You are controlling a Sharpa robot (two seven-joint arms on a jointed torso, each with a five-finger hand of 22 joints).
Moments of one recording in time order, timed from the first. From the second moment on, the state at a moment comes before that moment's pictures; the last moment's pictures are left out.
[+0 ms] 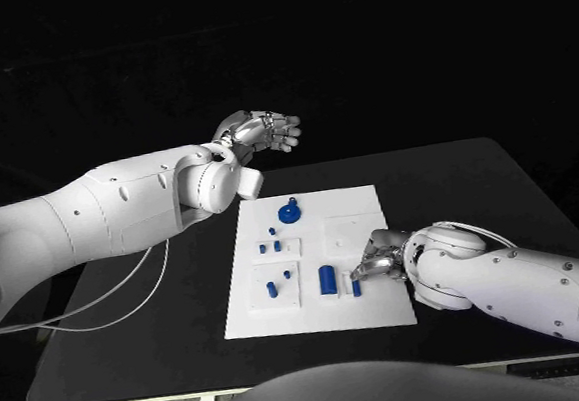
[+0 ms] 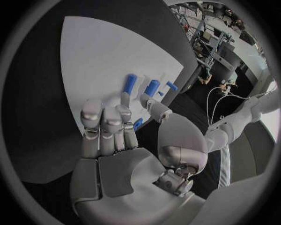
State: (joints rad) left arm 1.22 -0.71 -0.13 1.22 -0.03 -0.23 0.30; left_hand 1.05 -0.09 0.54 -0.23 0.10 0.81 0.18 0.40 0.44 1.17 0.13 0.07 0.18 0.93 0.12 0.47 0.50 0.06 0.56 0.01 0.94 0.82; right arm 0.95 -0.51 -0.09 1.31 -1.28 -0.08 -0.47; right_hand 0.74 -0.14 0.71 -0.19 0.13 1.09 0.07 0.27 0.59 1.18 -0.04 1.12 1.17 1.31 -0.13 1.24 0.95 0.20 1.31 -0.07 1.06 1.31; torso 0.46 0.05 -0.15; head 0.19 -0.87
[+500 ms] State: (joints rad) left arm 1.22 -0.71 -0.13 1.22 -0.03 -0.23 0.30; left_hand 1.05 -0.09 0.54 -0.23 0.10 0.81 0.18 0.40 0.44 1.17 0.13 0.07 0.18 0.93 0.12 0.47 0.50 0.05 0.56 0.01 0.94 0.82; right arm 0.95 -0.46 -0.10 1.26 -1.39 0.02 -0.50; right_hand 0.67 -0.20 0.69 -0.08 0.05 1.09 0.07 0.27 0.59 1.18 -0.04 1.13 1.18 1.31 -0.14 1.24 0.96 0.20 1.31 -0.08 1.05 1.30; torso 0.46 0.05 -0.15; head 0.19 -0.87
